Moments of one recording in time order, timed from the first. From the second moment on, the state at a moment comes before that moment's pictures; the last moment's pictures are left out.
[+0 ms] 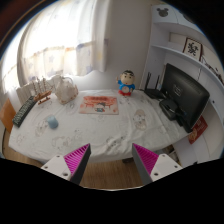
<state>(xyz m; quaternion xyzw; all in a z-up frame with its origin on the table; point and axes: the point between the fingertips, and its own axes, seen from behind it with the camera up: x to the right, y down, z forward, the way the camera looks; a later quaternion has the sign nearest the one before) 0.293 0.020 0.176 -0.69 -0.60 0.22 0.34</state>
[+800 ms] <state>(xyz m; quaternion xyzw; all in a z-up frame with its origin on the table) 0.253 -0.251 0.144 -0.62 -0.68 0.28 0.28</state>
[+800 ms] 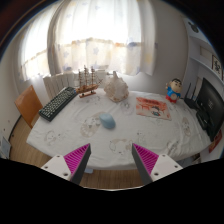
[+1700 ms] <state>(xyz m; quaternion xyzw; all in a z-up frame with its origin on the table) 0.042 -0.265 -0.002 -0.60 -0.65 0.33 0.32</state>
